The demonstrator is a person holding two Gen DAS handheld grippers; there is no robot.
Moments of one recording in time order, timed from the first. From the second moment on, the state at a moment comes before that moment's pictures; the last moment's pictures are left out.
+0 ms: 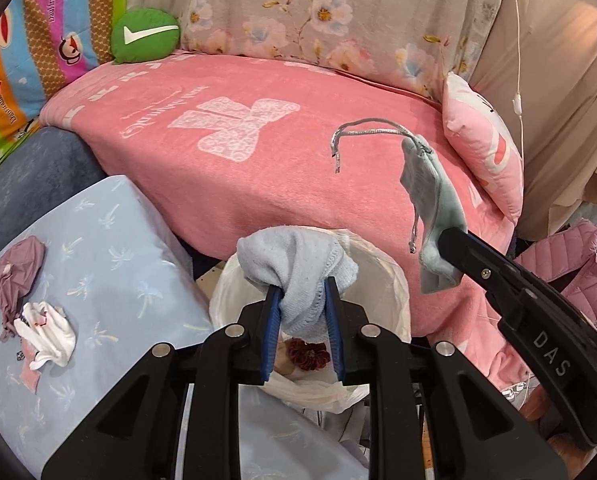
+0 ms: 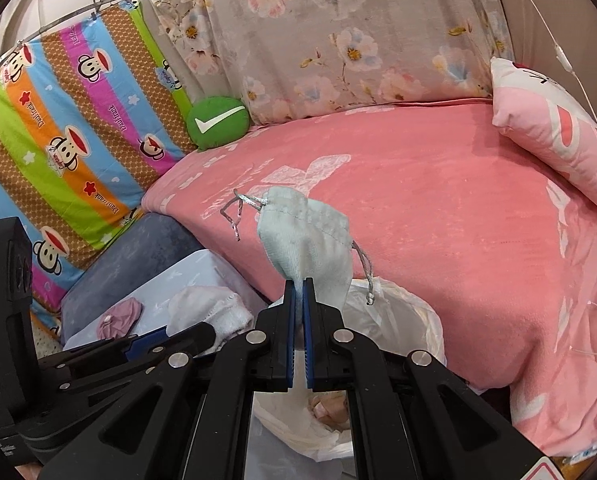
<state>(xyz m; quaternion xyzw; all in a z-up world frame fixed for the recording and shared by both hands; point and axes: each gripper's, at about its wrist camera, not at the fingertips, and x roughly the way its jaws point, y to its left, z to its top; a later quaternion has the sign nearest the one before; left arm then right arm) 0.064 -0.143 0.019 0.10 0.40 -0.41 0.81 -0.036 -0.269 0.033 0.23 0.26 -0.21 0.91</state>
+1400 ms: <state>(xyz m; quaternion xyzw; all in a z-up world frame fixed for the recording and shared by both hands) 0.089 -0.099 0.007 0.07 0.39 -0.34 0.85 -0.003 -0.237 0.020 0.21 0.29 -0.19 0.92</state>
